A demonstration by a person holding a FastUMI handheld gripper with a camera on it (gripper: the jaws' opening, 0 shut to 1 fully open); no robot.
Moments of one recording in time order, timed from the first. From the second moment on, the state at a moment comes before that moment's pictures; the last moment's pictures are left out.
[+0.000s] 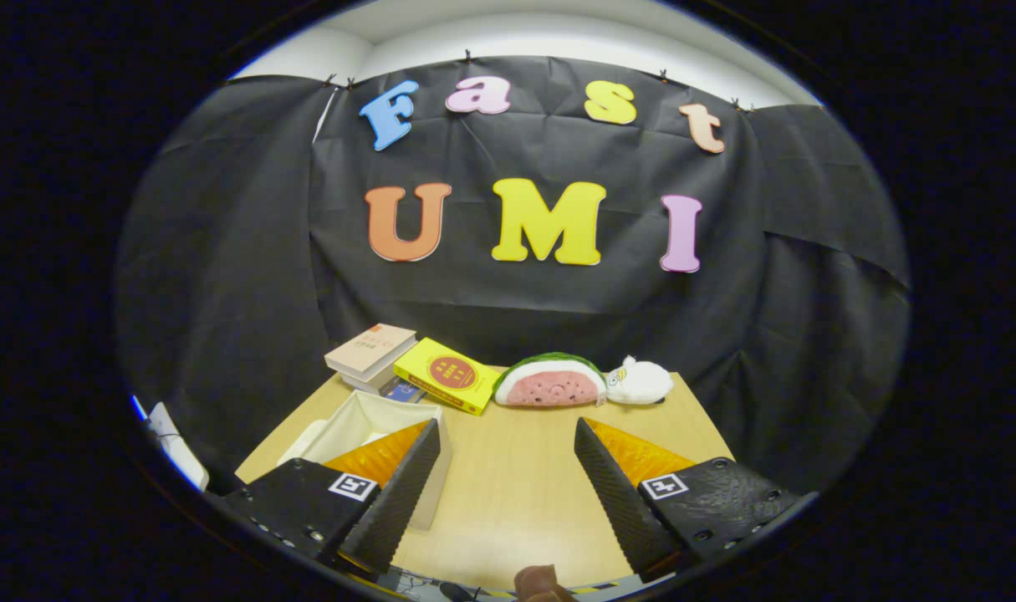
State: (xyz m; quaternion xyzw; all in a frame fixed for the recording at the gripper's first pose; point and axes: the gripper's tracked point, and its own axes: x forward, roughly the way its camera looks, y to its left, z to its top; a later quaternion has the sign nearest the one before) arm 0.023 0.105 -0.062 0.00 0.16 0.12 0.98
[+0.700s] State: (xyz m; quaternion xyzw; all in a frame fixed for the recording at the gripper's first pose) arm -0.062 0.011 0.019 0.01 0.04 0.10 0.99
